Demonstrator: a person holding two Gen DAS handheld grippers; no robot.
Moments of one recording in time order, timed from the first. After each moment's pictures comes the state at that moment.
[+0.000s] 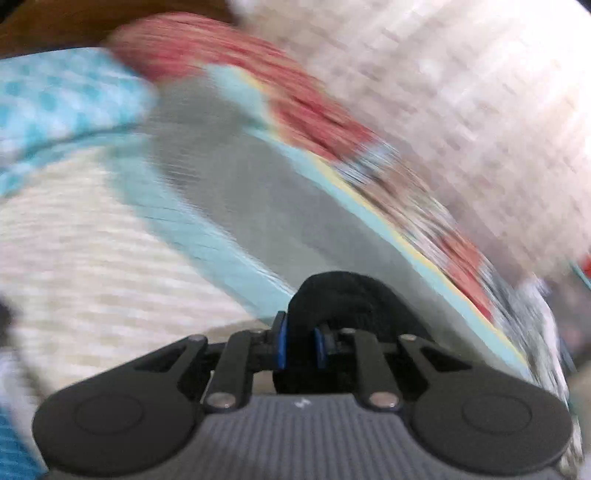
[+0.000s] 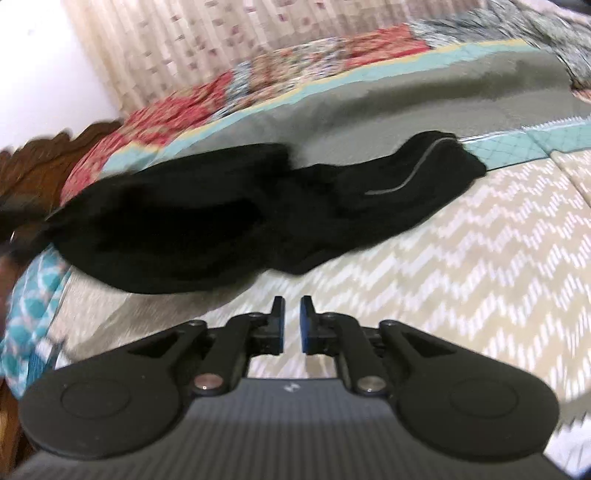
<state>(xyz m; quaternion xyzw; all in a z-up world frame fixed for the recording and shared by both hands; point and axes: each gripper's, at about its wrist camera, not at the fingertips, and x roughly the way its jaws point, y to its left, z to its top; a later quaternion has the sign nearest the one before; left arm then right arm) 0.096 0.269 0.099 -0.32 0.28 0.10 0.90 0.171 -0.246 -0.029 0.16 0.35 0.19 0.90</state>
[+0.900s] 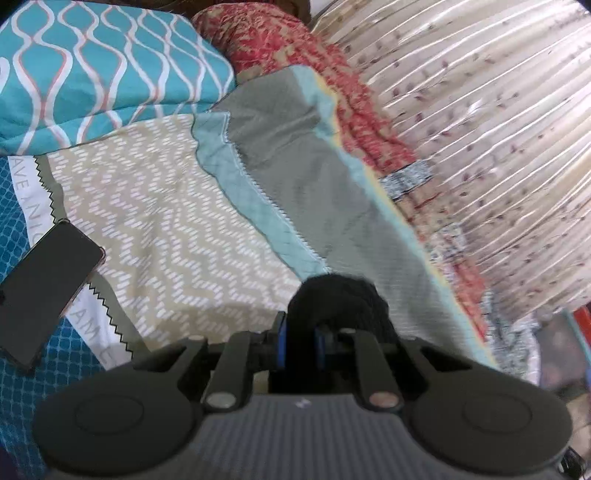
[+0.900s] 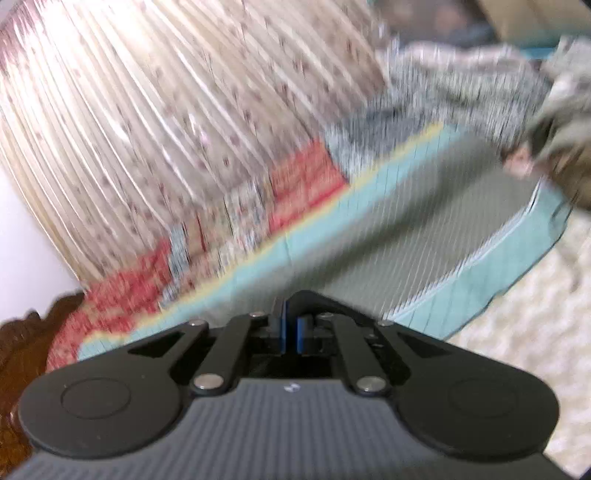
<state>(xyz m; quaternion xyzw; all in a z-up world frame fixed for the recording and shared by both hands) 0.010 0.316 0.098 -0.40 0.29 0.09 0.87 0.178 -0.376 0.092 0.30 0.16 0.09 0.94</state>
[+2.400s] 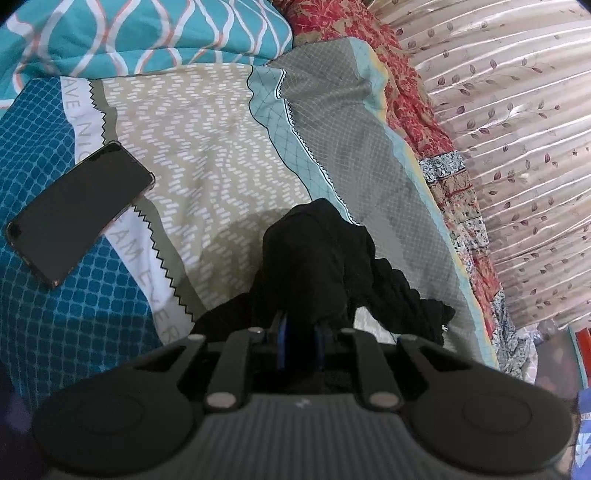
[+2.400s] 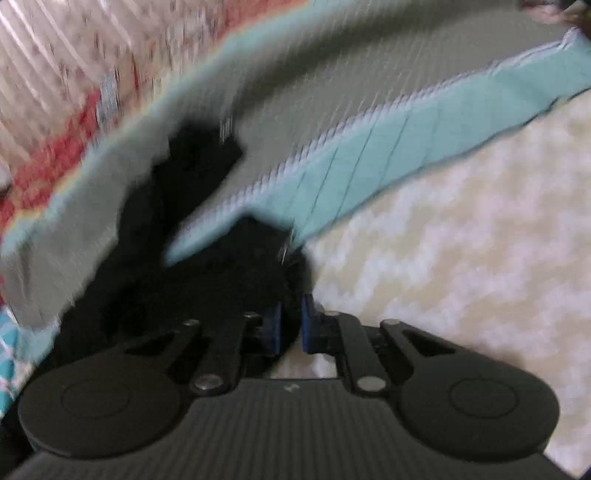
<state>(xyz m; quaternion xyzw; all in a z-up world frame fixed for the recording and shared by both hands) -0.011 0.324 0.058 -0.46 0.33 0.11 0.82 0.304 -0.248 -0.057 0.26 0.36 0.04 0.89</state>
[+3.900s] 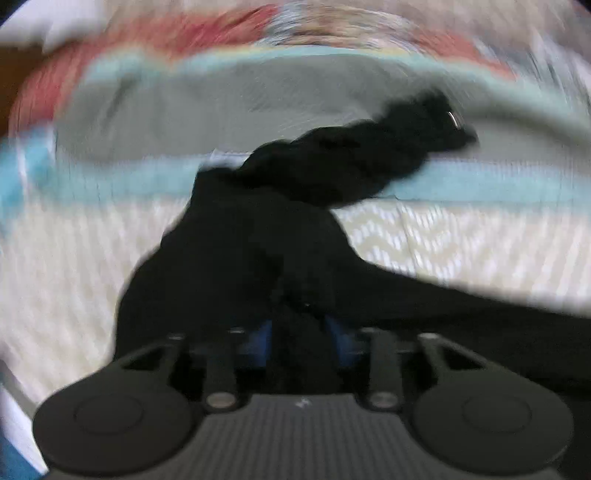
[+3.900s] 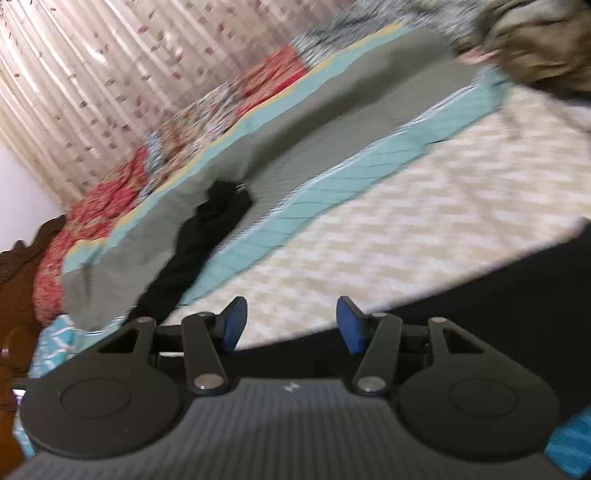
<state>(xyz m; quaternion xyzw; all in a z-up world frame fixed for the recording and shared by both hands) 0.164 0.114 -0.011 -0.04 0.43 0.05 0.90 0.180 -0.319 -0.016 0.29 0.35 0.11 0.89</state>
